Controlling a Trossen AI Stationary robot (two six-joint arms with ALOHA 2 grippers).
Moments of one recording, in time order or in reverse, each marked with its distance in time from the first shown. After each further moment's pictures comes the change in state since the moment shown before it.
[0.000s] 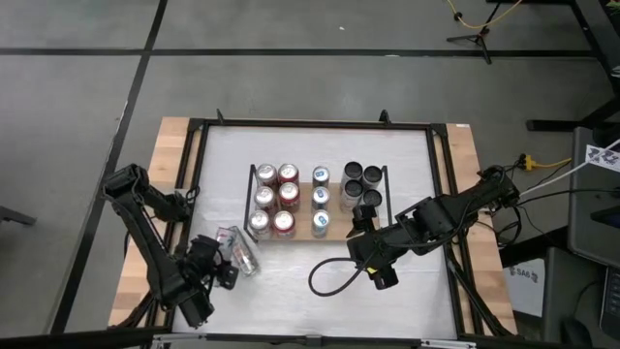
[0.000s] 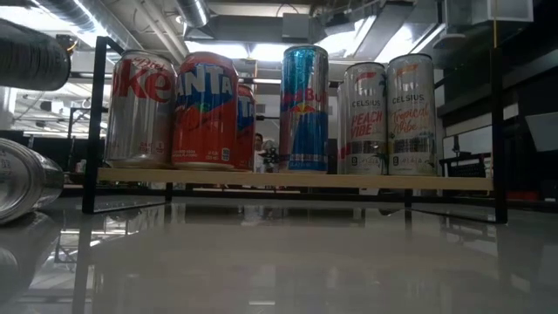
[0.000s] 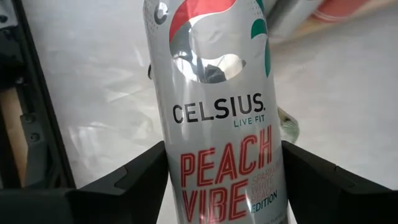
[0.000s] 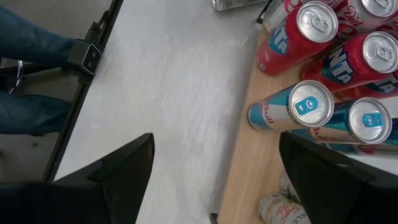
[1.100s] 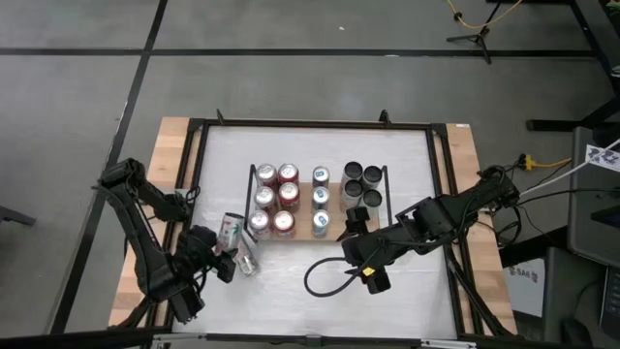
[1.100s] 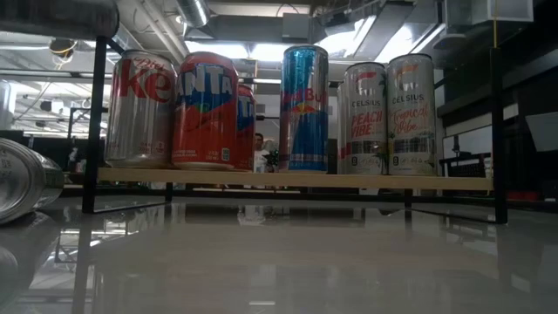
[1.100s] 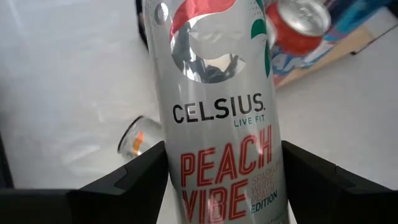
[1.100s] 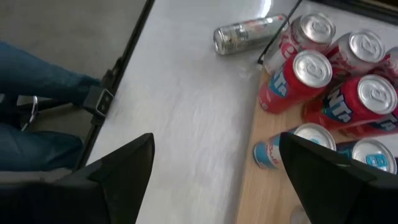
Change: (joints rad) left arm -0.025 -0.064 0.027 -0.095 -0.297 0.020; right arm 0.000 0.000 0.000 0.140 0.001 0.002
